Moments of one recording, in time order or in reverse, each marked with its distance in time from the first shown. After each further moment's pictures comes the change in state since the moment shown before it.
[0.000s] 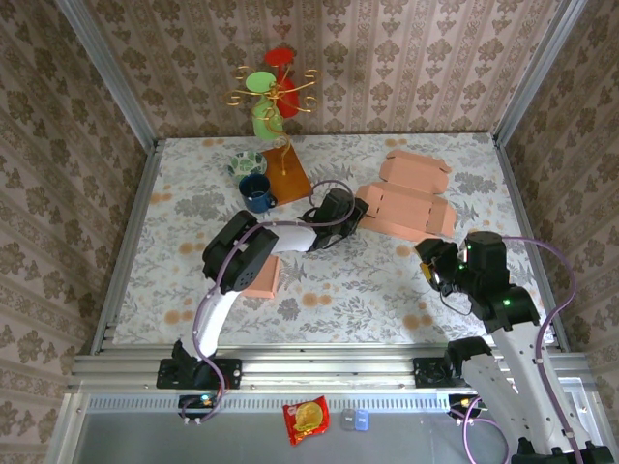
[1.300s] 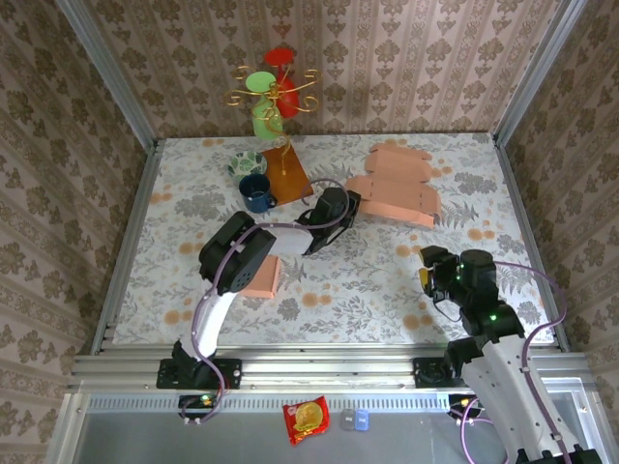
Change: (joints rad) left arm 0.005 -0.047 -0.072 0.233 -0.153 -0.151; right arm 0.021 -0.112 -0.274 0.273 0.136 0.304
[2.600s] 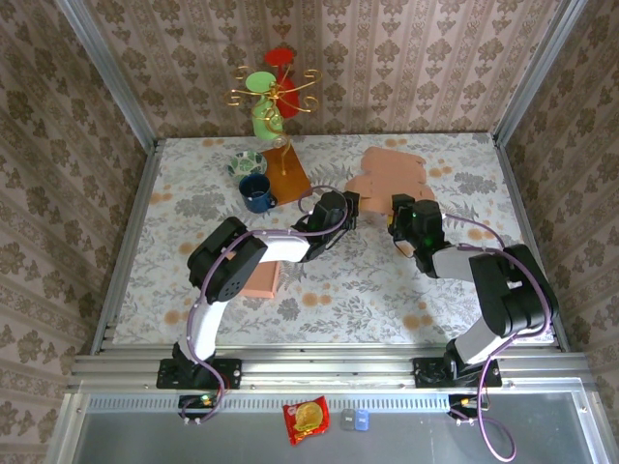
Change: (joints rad) left arm -0.045 -0.104 -0.102 0.045 -0.063 -0.185; right arm 0.084 1.102 0.196 1.076 0.169 0.195
